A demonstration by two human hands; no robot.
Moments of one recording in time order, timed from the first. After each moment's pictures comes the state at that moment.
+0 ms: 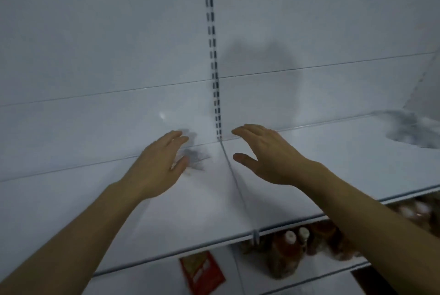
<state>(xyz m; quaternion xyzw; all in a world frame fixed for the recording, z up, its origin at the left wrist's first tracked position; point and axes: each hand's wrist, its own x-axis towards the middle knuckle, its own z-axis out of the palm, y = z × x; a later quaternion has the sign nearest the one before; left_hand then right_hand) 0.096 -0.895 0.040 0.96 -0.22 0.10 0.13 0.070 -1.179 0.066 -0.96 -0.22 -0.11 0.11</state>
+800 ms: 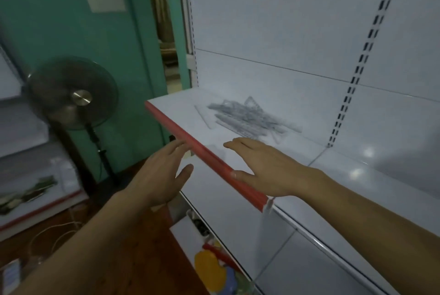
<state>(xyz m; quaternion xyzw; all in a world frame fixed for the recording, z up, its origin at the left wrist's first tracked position) -0.268 -0.299 0.027 0.94 0.30 0.17 0.06 -0.043 -0.450 0.059 -0.68 -0.73 0.00 0.11</state>
